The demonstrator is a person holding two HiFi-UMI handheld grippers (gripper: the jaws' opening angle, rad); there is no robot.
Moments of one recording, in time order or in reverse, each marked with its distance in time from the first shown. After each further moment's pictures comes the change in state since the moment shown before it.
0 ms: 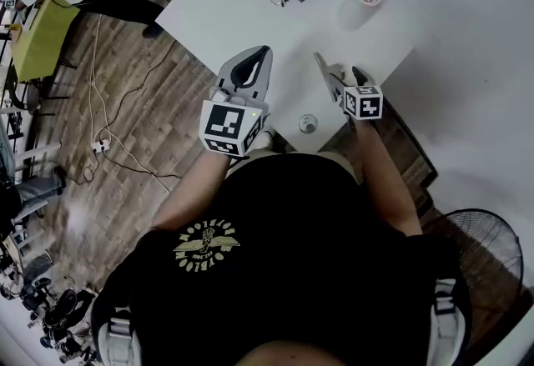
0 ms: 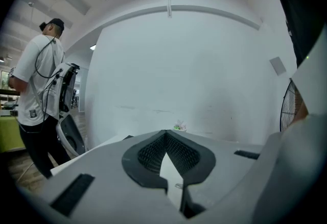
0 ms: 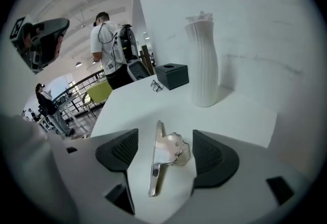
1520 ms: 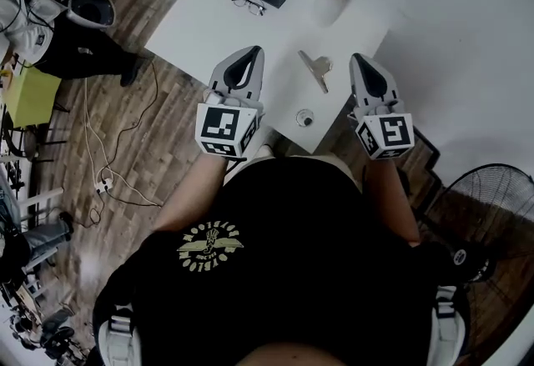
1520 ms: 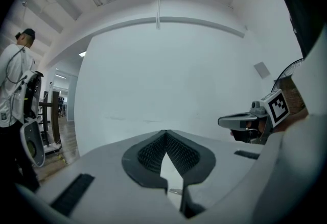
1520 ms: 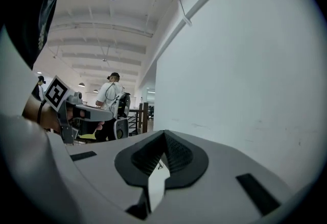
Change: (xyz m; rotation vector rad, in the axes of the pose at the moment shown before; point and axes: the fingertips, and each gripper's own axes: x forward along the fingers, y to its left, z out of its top) left arm -0.042 -0.024 0.039 0.066 -0.083 -0.114; right arm -0.259 0.113 0.168 -0.178 -0.703 -0.157
